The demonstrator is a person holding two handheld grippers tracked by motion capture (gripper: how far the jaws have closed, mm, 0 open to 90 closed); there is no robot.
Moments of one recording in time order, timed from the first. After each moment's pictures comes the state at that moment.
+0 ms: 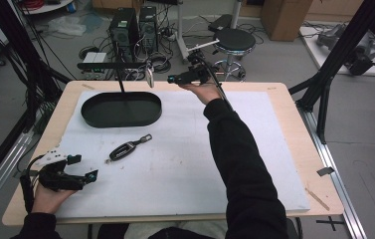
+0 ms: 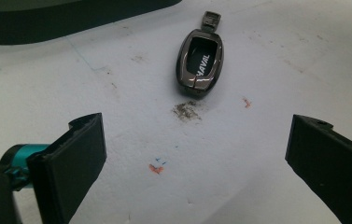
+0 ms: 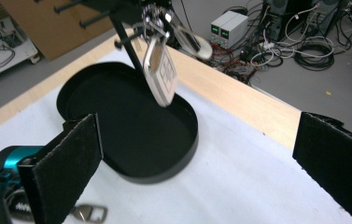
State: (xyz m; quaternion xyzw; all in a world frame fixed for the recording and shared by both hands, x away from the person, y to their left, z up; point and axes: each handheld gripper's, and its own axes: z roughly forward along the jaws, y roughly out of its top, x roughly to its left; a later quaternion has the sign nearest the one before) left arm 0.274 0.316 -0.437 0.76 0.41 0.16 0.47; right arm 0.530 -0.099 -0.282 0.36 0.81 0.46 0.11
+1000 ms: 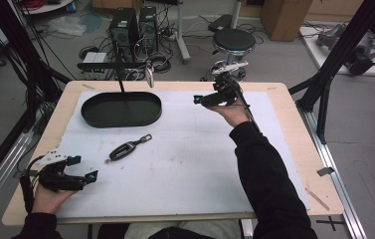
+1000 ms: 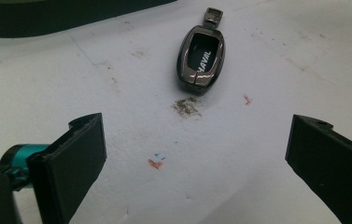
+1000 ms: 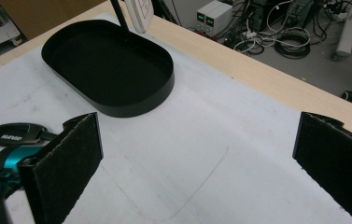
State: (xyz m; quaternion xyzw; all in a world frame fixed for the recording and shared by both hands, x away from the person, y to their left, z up) left arm 0.273 0.315 -0.437 0.76 0.42 0.16 0.46; right arm 0.477 -0.173 -0.309 0.36 0.81 0.44 0.14
